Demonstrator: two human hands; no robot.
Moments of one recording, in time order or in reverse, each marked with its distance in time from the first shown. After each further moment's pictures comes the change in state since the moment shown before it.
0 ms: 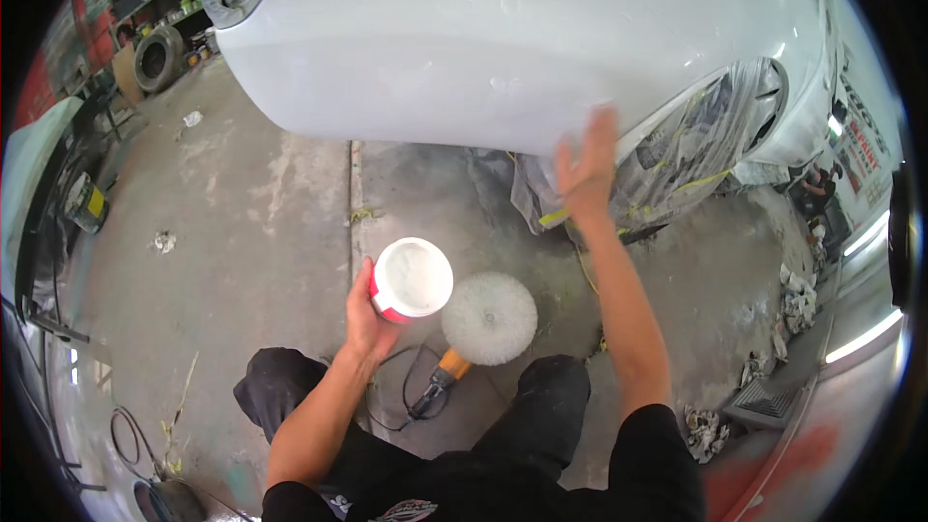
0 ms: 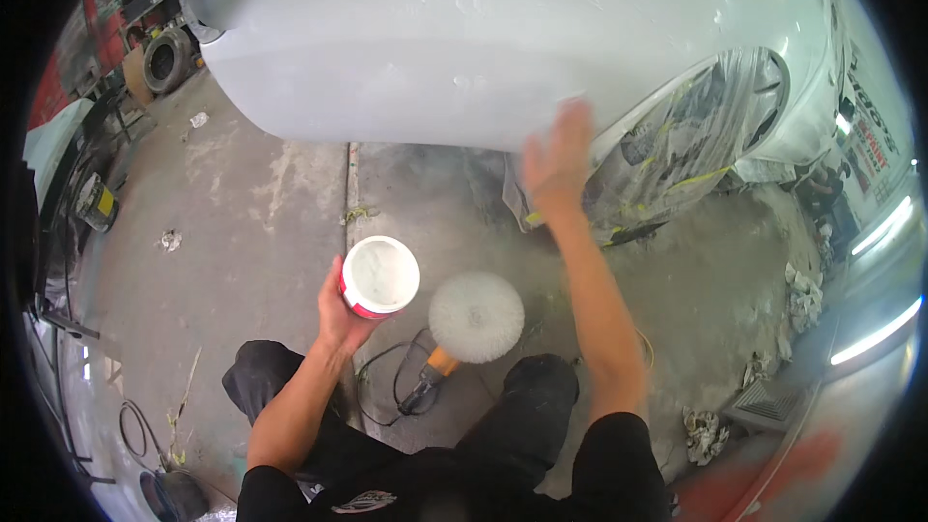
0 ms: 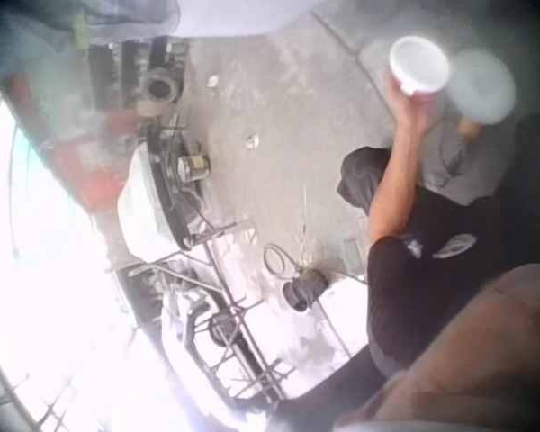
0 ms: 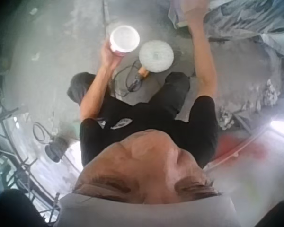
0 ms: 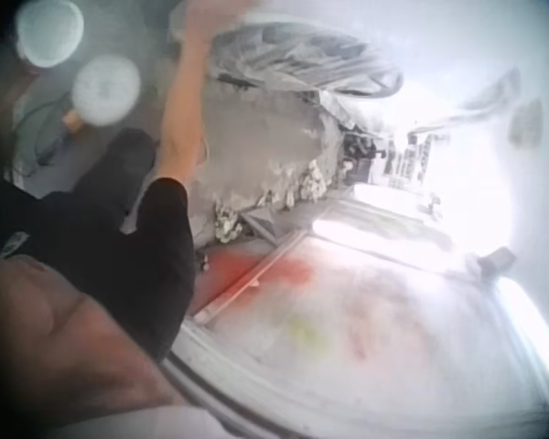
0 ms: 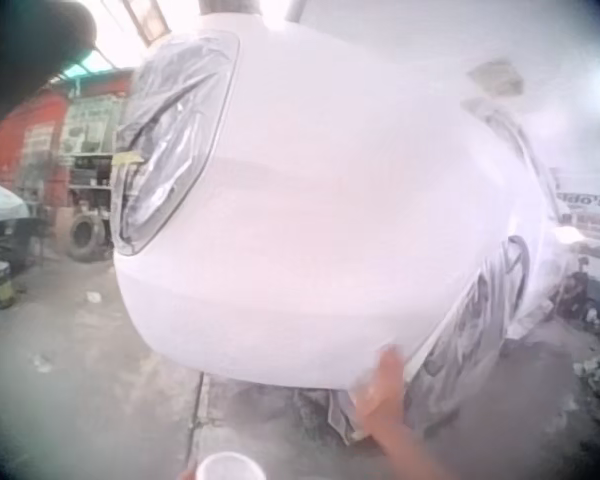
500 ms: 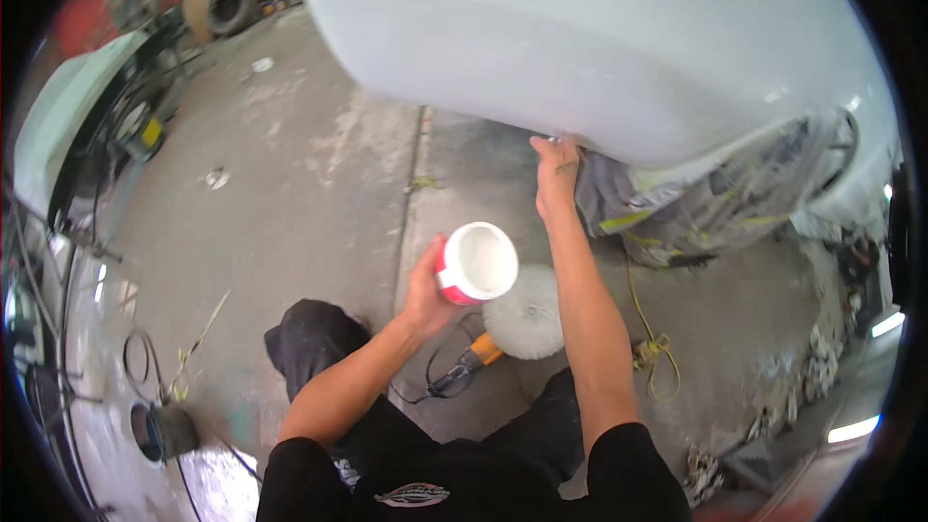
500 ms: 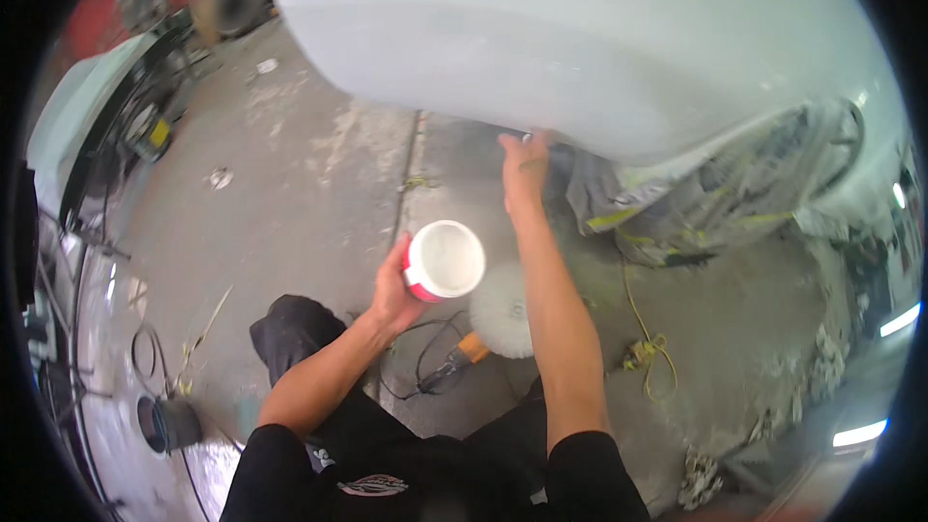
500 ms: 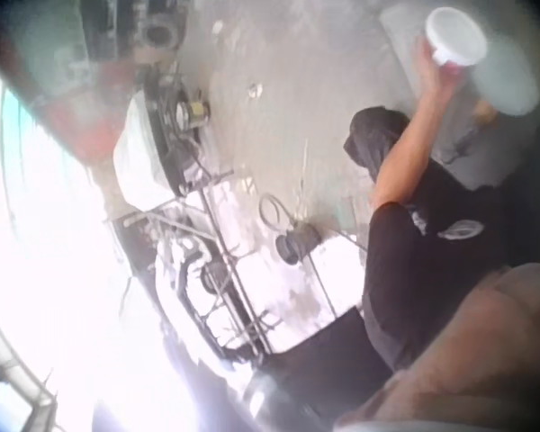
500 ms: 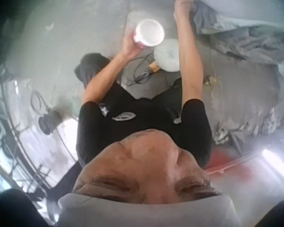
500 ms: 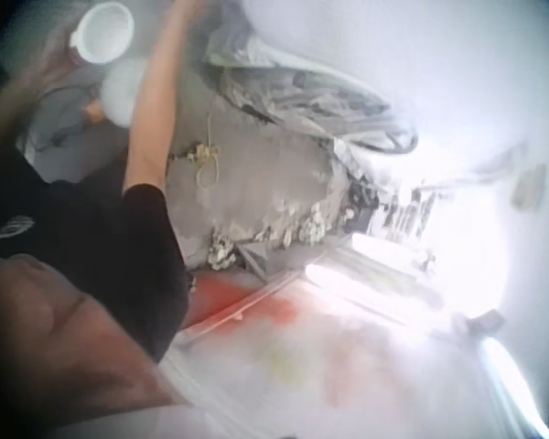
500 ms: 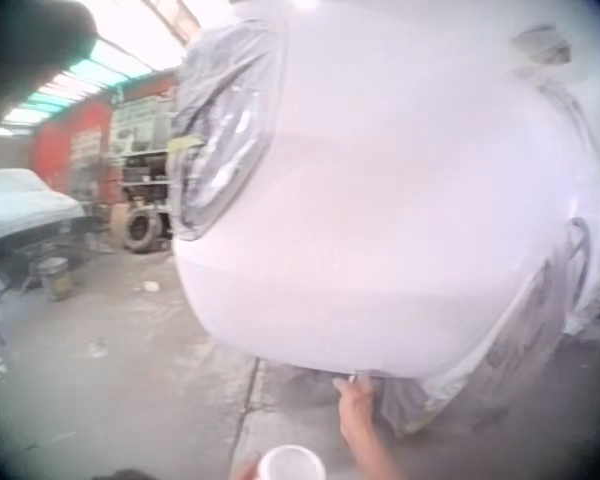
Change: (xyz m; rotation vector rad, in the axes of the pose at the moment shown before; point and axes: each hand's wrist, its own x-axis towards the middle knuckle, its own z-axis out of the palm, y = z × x) left_hand 0.007 -0.015 0.000 -0.024 0.136 -0.006; right_hand 0.002 -0.133 0.112 1.293 0.029 1.051
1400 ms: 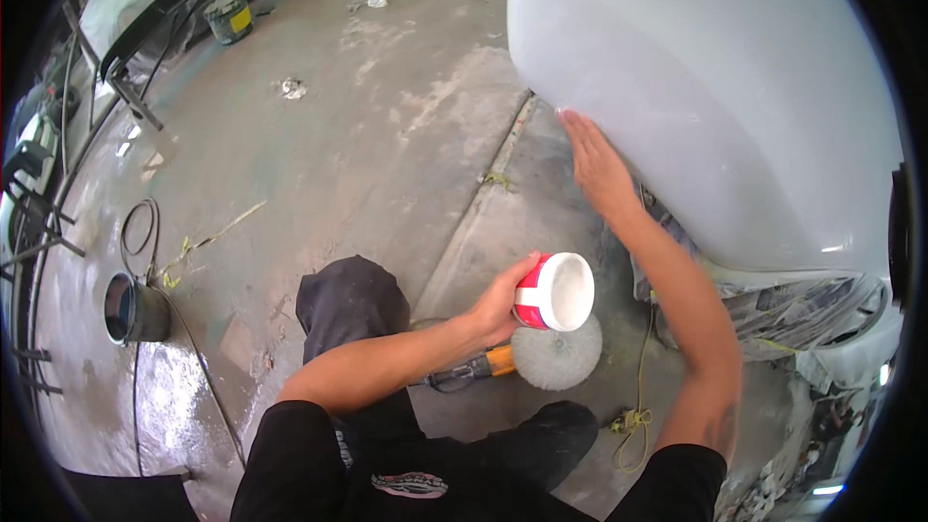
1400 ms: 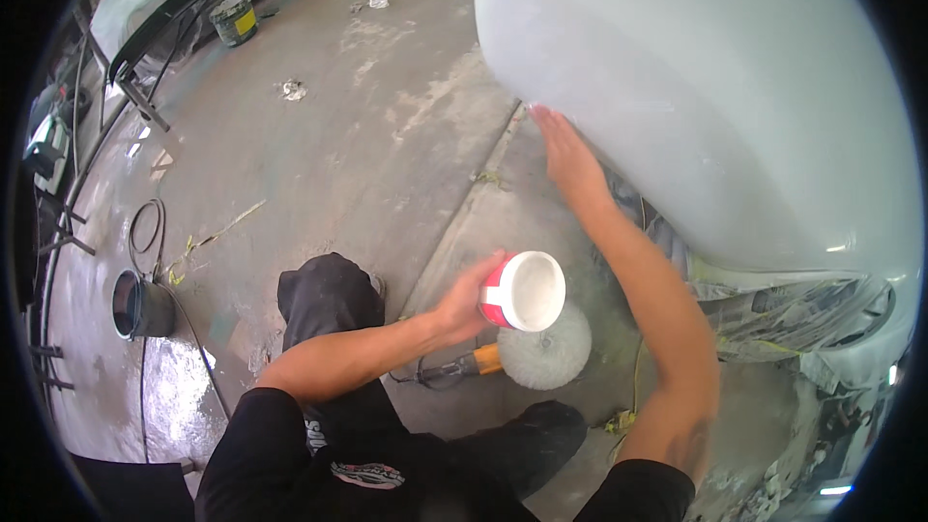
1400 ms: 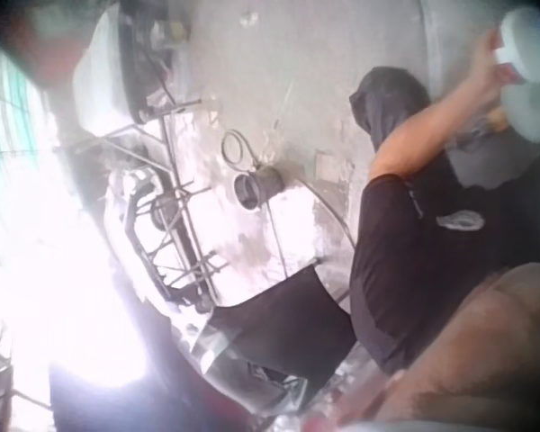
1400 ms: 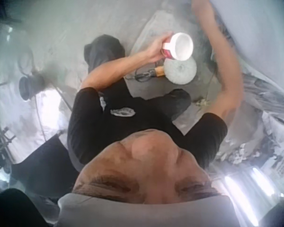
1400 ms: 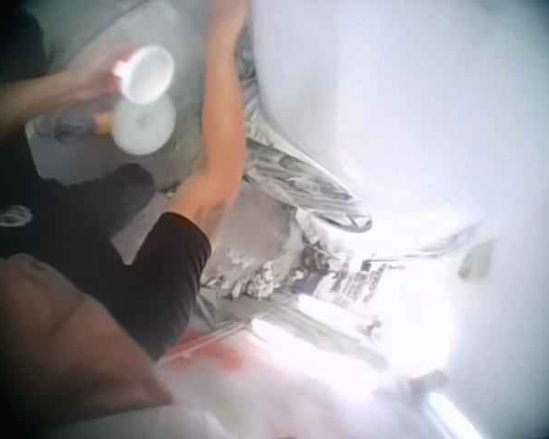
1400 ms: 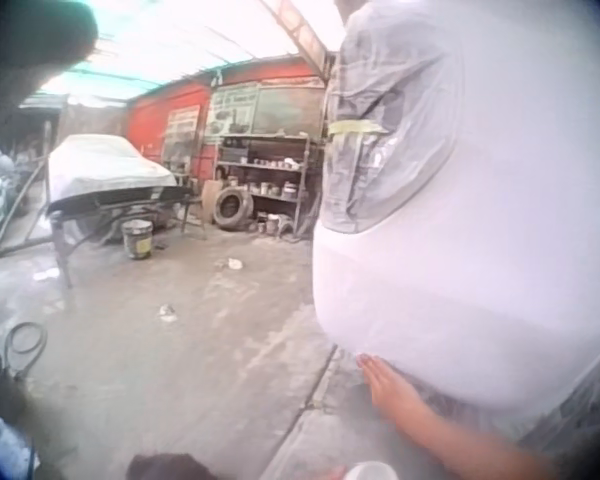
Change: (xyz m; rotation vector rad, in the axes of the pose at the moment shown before) left_hand -0.017 0.008 -0.001 -0.155 -0.100 0.013; right_hand 0.002 -0.023 0.104 -2.117 -0.753 -1.951
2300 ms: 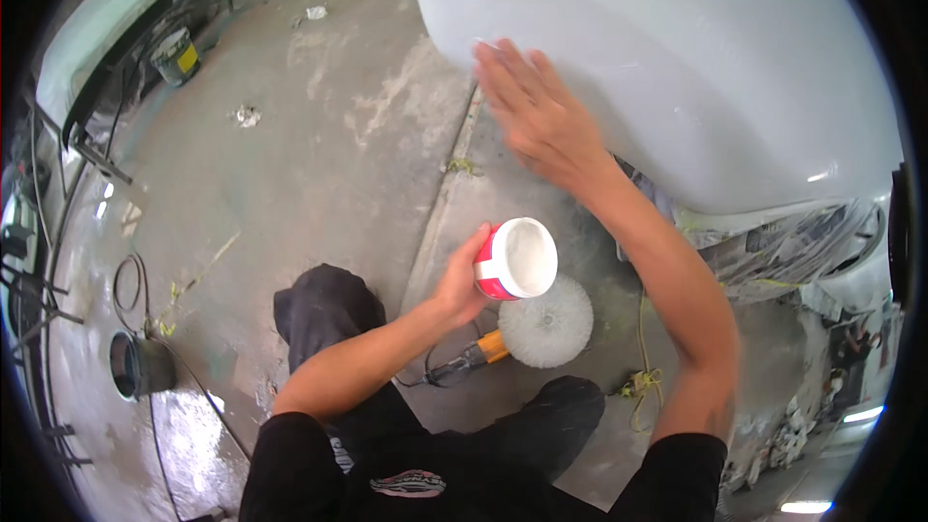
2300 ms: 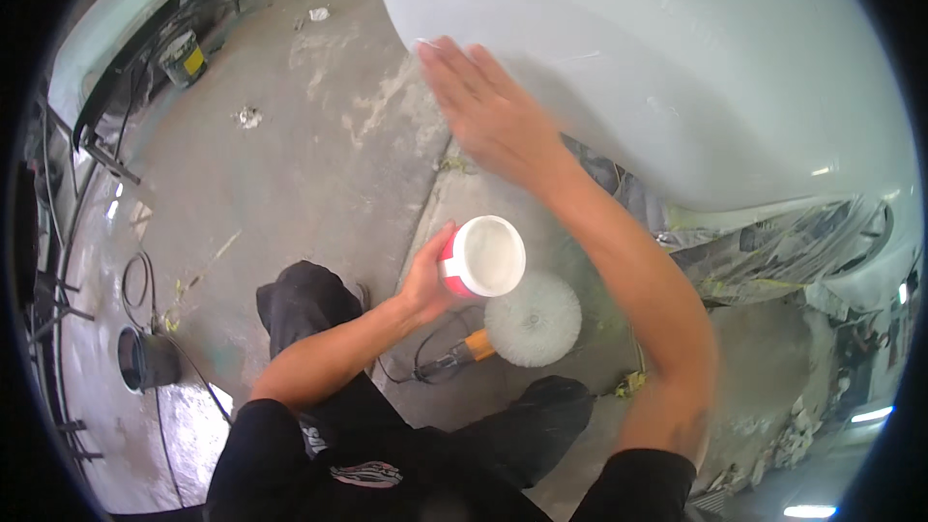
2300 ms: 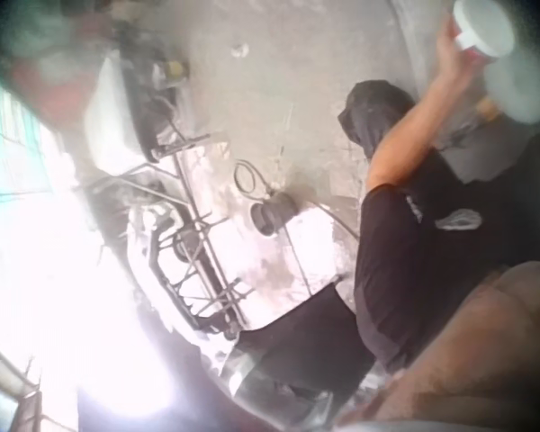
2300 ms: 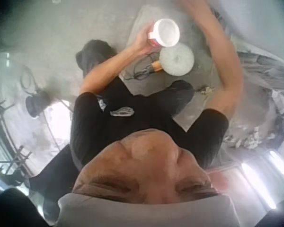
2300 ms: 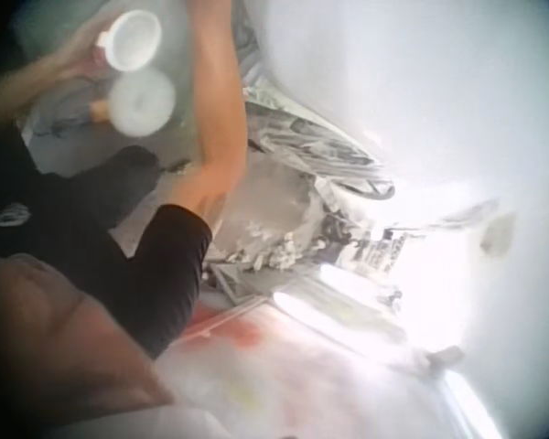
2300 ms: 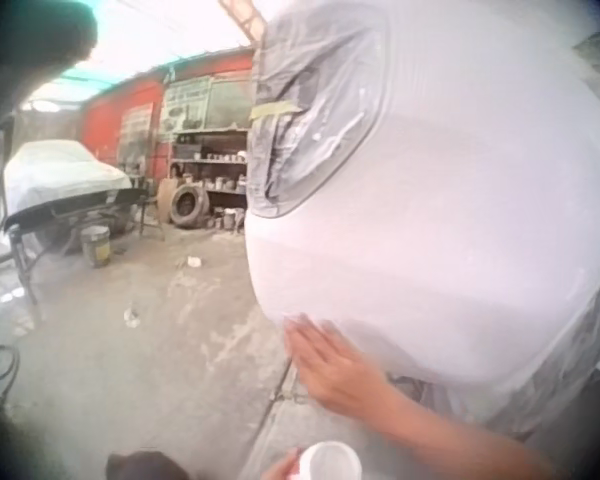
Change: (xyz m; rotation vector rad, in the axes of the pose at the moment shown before) left_hand 0.011 0.009 0.001 0.081 0.131 -0.036; right_hand -0.012 0.057 -0.083 0.528 0.515 0.287
